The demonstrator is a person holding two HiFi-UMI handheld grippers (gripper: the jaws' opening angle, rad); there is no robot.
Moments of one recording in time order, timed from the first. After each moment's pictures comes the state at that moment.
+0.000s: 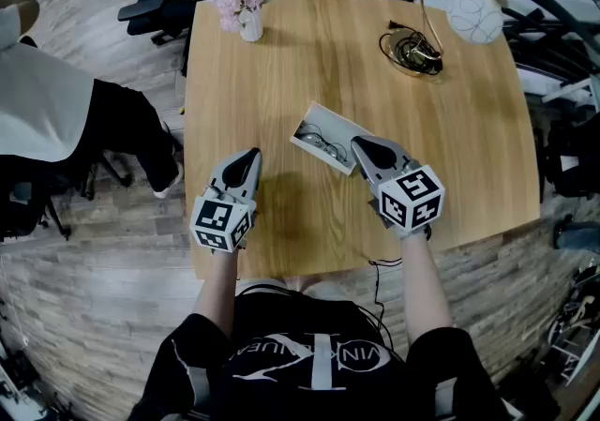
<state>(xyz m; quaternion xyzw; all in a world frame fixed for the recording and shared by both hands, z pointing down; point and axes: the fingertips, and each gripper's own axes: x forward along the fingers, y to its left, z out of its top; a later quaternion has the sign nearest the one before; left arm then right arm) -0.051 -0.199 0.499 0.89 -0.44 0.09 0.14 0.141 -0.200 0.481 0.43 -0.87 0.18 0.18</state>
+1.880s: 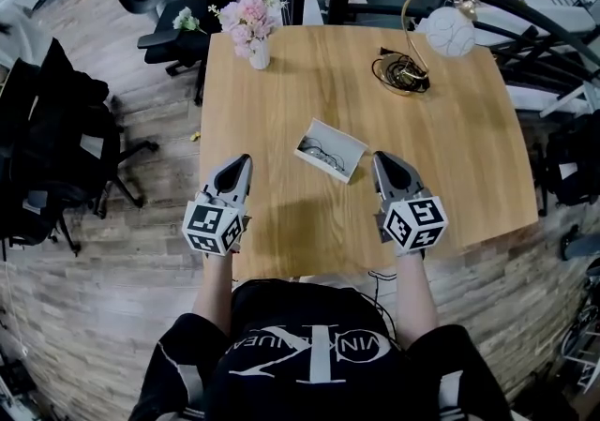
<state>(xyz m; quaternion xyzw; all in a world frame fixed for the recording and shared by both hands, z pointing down) -0.082 -0.180 0.428 0.88 -0.46 0.07 0.09 0.185 -0.158 0.419 0.55 -0.82 0.13 0.07</state>
